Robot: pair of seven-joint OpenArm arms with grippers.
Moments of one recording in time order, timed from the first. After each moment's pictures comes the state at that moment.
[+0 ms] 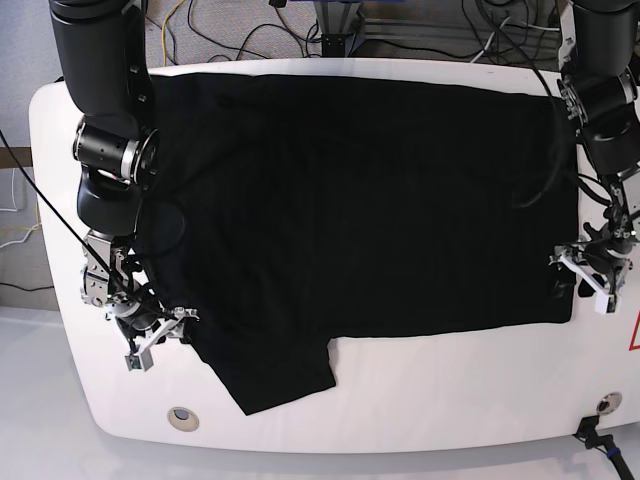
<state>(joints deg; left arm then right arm) -28.8 -27.9 -20.4 36.2 -3.4 -41.6 15.0 43.2 15.5 16.0 24.7 -2.5 32.0 -17.2</state>
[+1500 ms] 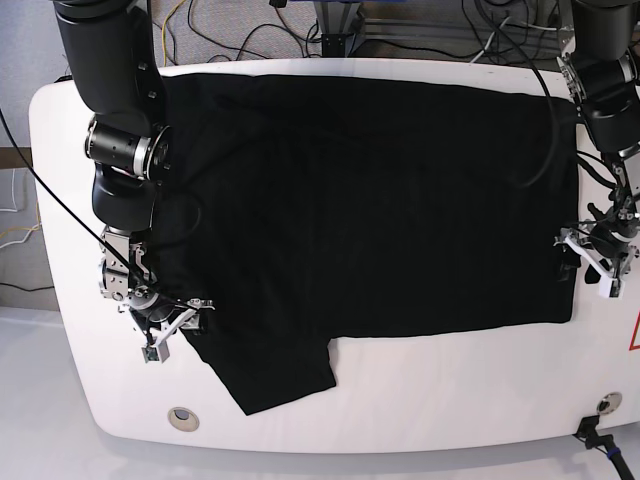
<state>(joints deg) -22.0 -29.2 -20.6 43.1 -3.9 -41.8 15.0 42.3 12.7 16.3 22.9 -6.4 28.1 -14.4</state>
